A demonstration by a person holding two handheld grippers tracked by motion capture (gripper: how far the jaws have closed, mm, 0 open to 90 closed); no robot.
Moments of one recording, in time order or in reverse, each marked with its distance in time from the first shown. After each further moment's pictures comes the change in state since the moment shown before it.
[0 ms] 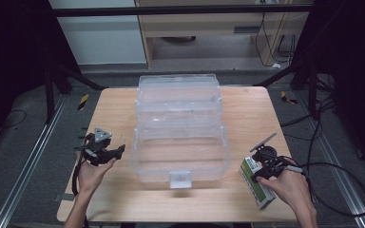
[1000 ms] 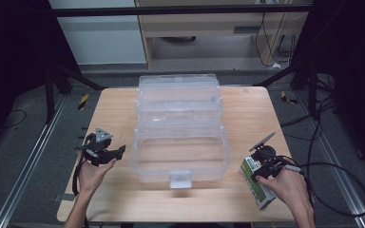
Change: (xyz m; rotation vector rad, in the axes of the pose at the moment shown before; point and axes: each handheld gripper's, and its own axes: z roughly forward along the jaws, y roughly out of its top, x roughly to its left) left arm -0.002 0.000 0.001 0.008 -0.001 0.012; right arm 0.001 0.003 0.003 0.023 -0.011 0.032
